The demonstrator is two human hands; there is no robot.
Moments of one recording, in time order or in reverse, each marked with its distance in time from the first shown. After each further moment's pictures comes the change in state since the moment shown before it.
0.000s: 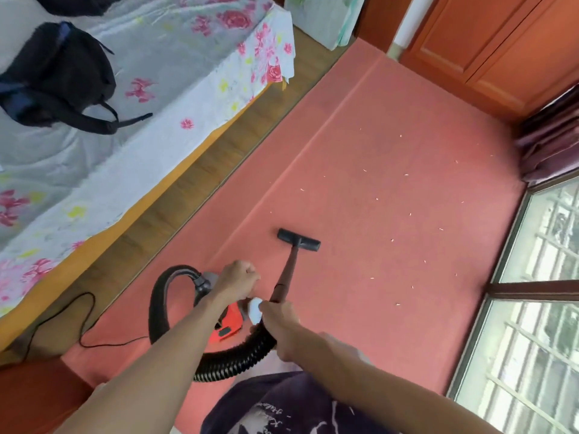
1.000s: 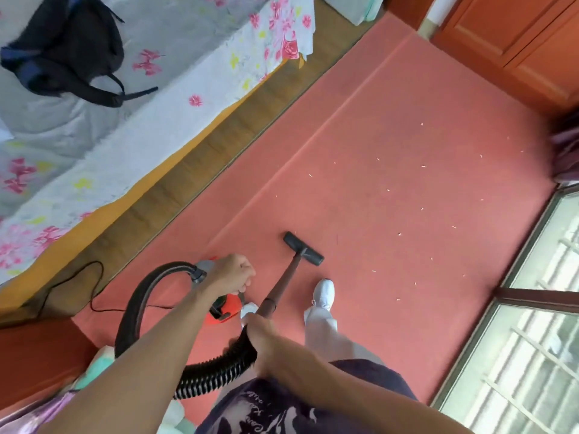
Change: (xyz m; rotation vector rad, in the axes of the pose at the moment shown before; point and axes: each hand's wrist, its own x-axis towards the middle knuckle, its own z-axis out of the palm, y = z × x) left_hand -0.012 0.014 0.024 -0.009 -0.078 -0.085; right_hand 0.103 0.101 0.005 -0.012 -0.062 0.222
